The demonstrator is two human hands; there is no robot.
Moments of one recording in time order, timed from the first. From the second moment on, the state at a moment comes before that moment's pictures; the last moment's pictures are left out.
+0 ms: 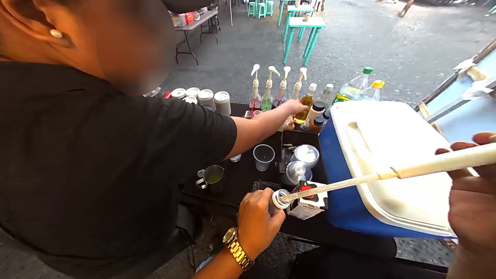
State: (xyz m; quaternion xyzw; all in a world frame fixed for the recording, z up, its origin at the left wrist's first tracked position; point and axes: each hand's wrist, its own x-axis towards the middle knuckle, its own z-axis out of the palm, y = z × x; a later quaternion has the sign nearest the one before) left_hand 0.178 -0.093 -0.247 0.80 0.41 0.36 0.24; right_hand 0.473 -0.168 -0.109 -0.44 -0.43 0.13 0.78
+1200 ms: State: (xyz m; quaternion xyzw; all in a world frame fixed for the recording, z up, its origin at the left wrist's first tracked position) left_hand 0.136 -0.076 -0.247 0.68 0.52 0.42 0.29; right_hand 0.412 -0.074 -0.136 -0.45 -0.33 0.22 0.80
